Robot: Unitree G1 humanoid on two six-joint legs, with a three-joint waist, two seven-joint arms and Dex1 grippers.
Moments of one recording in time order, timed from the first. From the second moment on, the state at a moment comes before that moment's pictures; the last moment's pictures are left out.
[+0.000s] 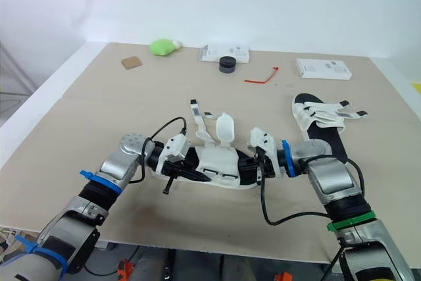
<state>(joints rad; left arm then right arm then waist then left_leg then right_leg) -0.67 0.27 -0.31 0.42 -0.19 0.06 -1.51 -0.48 -0.73 0.20 0.08 0.31 0.48 1.29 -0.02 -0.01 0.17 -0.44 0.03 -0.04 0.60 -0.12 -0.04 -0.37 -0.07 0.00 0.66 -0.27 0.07</state>
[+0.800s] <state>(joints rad) -0.66 0.27 -0.30 0.42 -0.18 0.07 -1.51 -0.52 -0.72 0.27 0.11 0.21 0.36 1.31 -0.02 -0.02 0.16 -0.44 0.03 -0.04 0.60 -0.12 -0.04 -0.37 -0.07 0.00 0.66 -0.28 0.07</state>
